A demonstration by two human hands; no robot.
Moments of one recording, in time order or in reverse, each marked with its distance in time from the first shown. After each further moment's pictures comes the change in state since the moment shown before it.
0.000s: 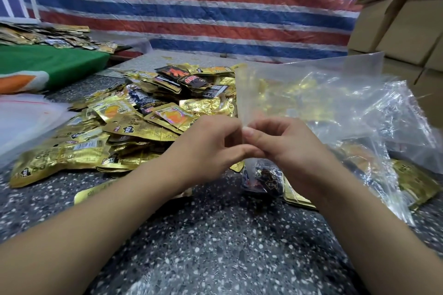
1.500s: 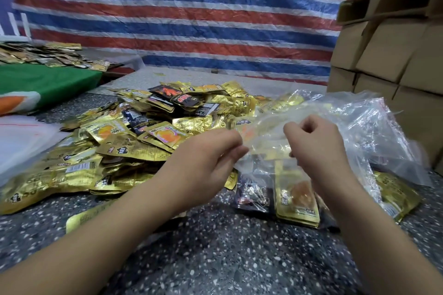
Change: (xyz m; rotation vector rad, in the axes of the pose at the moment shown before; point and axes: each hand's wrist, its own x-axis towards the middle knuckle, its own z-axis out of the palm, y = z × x) left_hand -0.002 0.016 -0.007 0.070 0.008 0.058; right_hand 0.011 -0.005 -0.040 -0.457 0.637 0.014
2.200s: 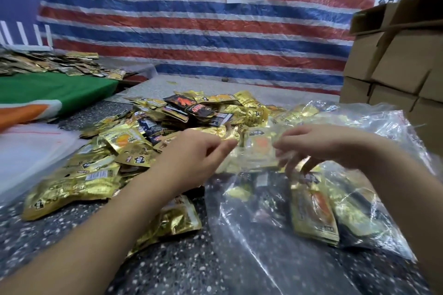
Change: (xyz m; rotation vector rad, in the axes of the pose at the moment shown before) left_hand 0.010 -0.049 -0.021 0.070 -0.037 -0.248; right_hand 0.050 -0.038 -0.011 -0.415 -0.904 0.057
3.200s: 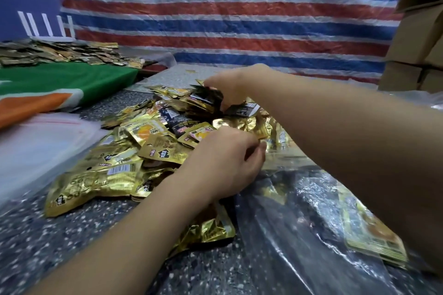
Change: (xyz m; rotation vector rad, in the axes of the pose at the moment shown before) left_hand 0.000 -0.005 0.007 0.172 0.003 0.055; right_hand 0.201 -0.136 0.038 -1.011 0.154 -0.422
